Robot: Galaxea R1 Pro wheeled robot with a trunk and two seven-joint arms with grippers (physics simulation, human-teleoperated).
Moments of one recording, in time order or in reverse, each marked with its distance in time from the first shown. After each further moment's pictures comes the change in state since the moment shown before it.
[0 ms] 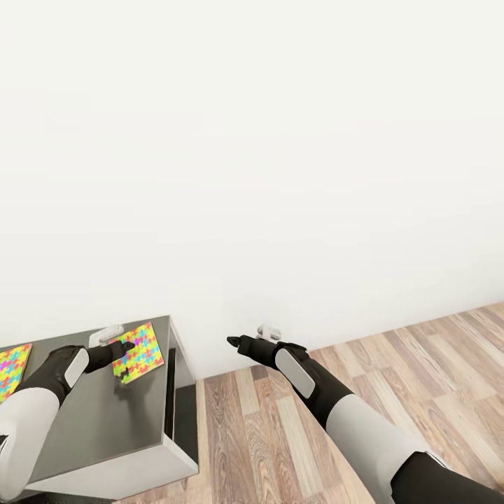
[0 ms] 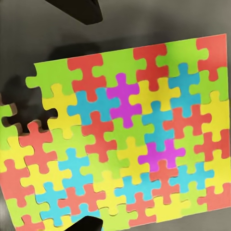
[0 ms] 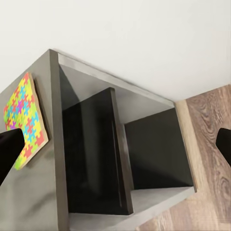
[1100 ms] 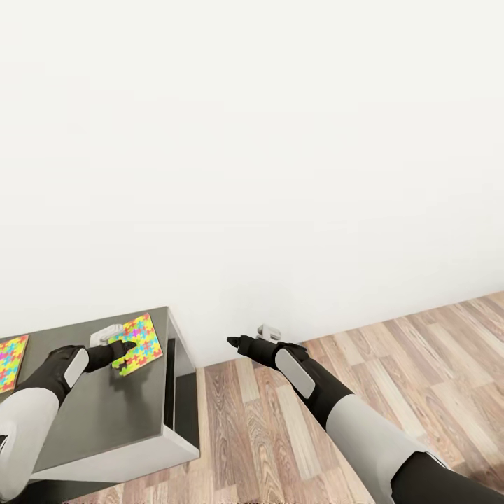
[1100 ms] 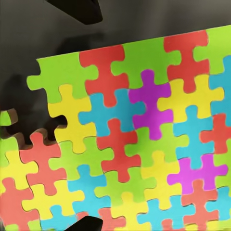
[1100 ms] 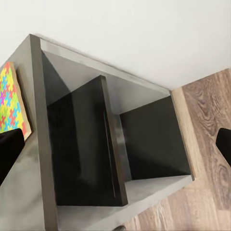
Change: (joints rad) left arm 0.000 0.000 0.001 0.000 0.001 -0.001 -0.026; right arm 0.001 0.000 0.000 0.001 0.002 0.000 0.000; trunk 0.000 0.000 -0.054
